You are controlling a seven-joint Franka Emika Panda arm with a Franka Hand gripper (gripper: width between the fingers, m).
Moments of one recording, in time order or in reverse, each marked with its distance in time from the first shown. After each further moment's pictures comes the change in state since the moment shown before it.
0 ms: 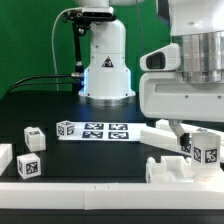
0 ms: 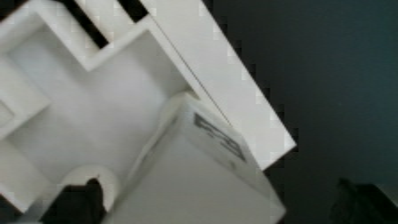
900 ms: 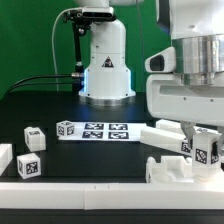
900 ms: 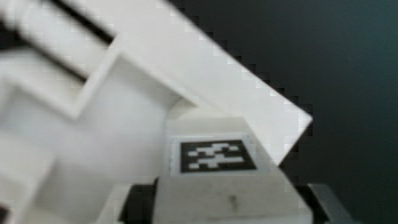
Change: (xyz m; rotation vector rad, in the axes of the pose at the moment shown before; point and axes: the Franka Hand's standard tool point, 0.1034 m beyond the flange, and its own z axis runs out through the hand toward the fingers) arm -0.002 0.005 0.006 0.047 0.042 0.460
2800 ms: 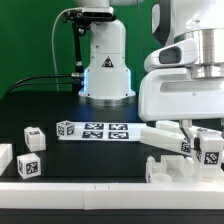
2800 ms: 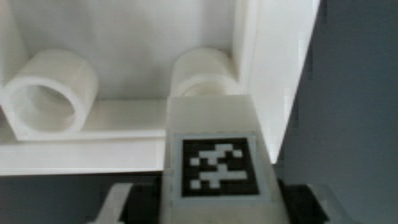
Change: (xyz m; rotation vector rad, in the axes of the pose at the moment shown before) arm -0.006 0.000 -0.003 0.033 0.248 -1.109
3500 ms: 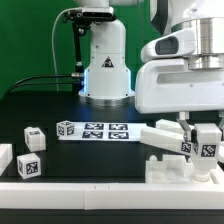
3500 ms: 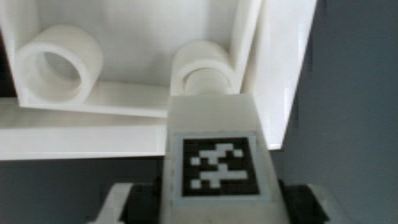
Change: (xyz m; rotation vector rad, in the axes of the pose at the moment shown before) arm 0.007 0.007 -0.011 0.010 -0.059 -0.005
